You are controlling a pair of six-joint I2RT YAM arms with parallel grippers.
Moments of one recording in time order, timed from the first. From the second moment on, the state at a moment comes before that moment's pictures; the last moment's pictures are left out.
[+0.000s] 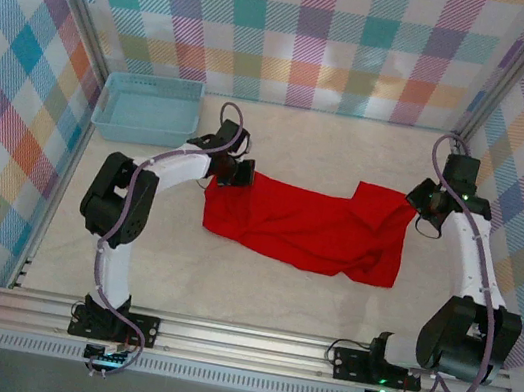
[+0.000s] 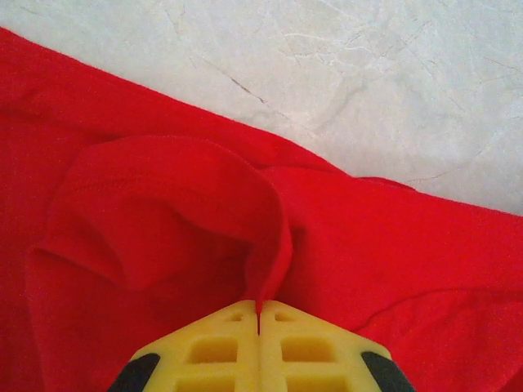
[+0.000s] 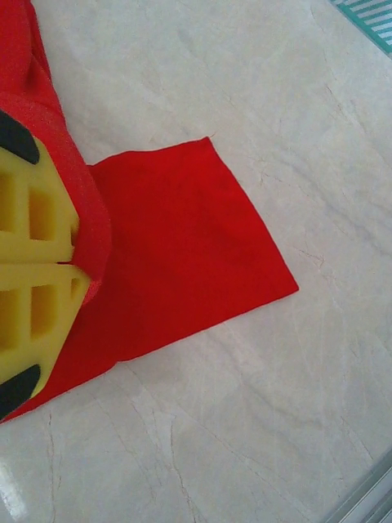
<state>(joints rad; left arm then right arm) -0.42 1.94 1.38 -0.43 0.21 -0.50 -0.14 1.37 1.18 -0.74 0.00 0.52</state>
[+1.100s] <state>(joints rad) -0.14 0.96 1.51 -0.66 0.18 -0.54 -0.18 0.97 2.04 -1.01 -0.09 0.41</state>
